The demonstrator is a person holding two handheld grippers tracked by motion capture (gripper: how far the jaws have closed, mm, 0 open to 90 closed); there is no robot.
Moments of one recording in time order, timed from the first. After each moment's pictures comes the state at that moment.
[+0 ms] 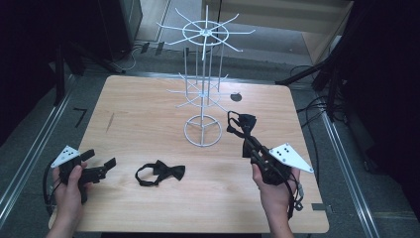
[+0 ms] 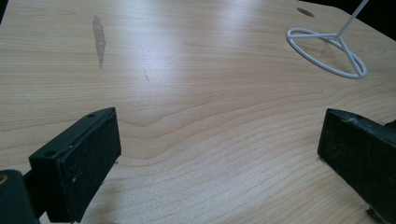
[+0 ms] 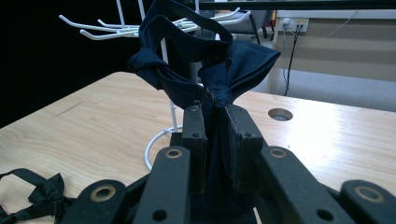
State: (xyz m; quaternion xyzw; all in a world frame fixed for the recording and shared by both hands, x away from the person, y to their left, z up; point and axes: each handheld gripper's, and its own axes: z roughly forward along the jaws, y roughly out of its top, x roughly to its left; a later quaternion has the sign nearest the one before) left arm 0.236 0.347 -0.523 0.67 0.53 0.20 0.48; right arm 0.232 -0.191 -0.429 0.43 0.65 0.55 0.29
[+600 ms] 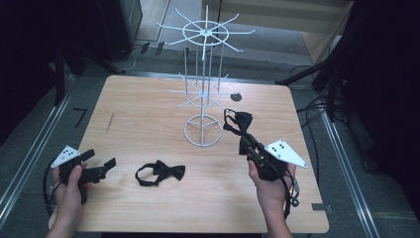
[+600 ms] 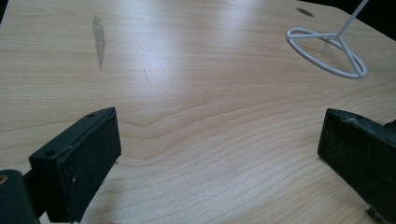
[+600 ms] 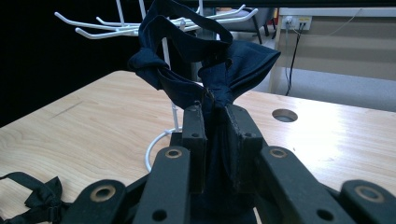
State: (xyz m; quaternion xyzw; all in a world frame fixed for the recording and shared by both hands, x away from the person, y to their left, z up) left arm 0.236 0.347 -0.523 0.67 0.53 0.20 0.48; right arm 0.241 -0.183 -0.431 0.43 0.65 0.55 0.28
